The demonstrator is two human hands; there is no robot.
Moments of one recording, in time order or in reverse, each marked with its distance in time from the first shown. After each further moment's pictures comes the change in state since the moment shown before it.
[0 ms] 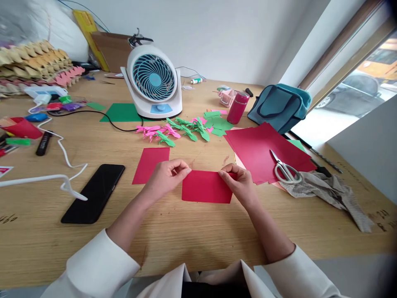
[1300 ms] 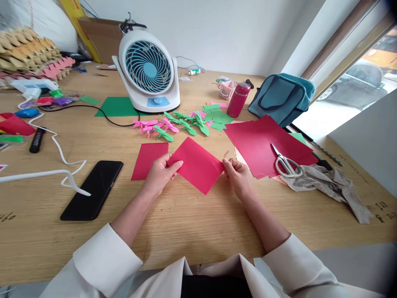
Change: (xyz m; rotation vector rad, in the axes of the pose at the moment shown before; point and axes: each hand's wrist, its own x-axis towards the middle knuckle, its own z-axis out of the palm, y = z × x) left_hand 0.002 -0.038 0.015 -0.493 0.189 -0.336; right_hand 0.010 0.024 0.008 0.096 0.126 0.078
